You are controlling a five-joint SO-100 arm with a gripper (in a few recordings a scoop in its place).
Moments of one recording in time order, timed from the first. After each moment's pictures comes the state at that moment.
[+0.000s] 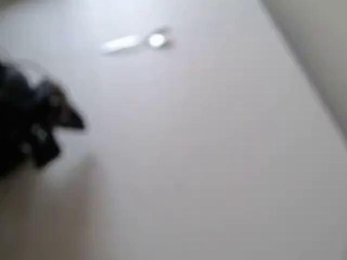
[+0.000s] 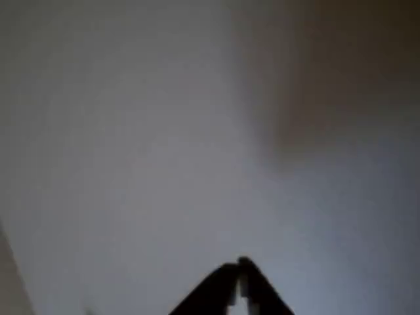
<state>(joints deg) 13.3 188.6 168.9 77.6 -8.3</state>
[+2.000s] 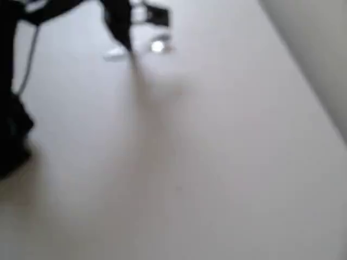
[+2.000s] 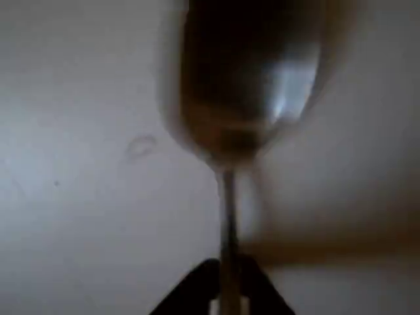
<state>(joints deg) -31.6 50.6 53.7 77.3 -44.5</state>
